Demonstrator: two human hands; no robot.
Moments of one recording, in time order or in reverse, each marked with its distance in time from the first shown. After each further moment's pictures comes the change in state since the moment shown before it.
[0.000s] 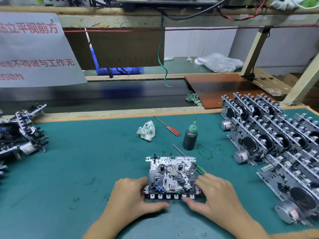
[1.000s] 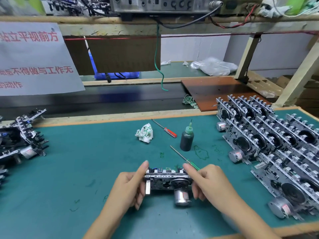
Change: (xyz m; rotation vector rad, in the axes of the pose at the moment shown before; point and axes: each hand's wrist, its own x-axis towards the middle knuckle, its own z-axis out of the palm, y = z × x) left_hand 0.005 0.030 -0.027 -0.857 -0.056 -0.530; right_hand 0.027 -0.016 -0.036 0.665 -0.319 0.641
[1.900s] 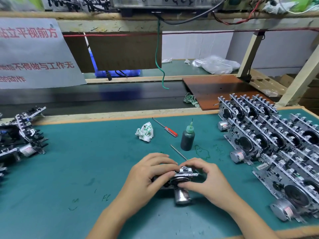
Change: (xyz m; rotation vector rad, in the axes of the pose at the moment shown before) left_hand 0.021 0.004 0.017 0.434 -0.088 0.870; right_hand 0.017 0.012 0.006 0.300 -0.041 -0.282
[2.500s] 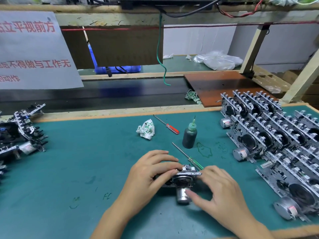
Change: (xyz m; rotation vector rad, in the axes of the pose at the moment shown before) left_hand -0.002 -0.001 0.002 0.024 0.028 -0.035; right_hand -0.031 0.008 0.001 -0.736 0.251 -0.275
